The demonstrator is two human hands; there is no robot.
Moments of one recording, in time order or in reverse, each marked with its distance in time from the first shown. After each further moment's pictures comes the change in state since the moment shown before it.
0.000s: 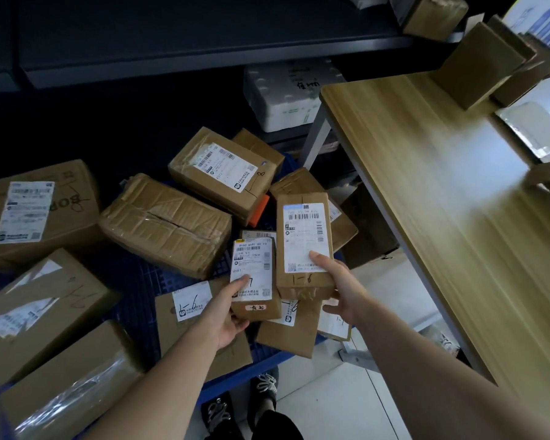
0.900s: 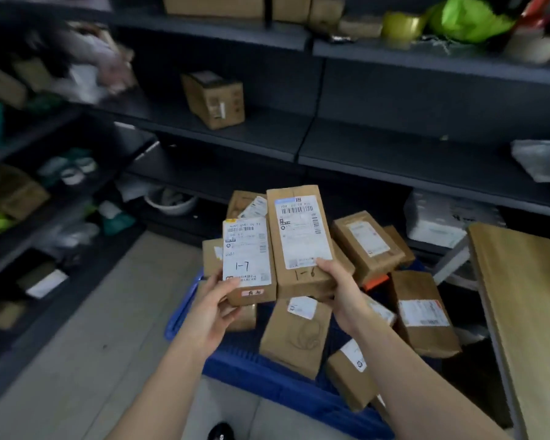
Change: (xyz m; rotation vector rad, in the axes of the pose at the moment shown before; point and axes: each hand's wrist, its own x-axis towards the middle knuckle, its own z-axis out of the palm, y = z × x) left_hand -0.273 -0.082 -0.082 -0.451 0.295 0.851; right_hand -0.192 -0.007 0.116 -0.313 -0.708 -0.473
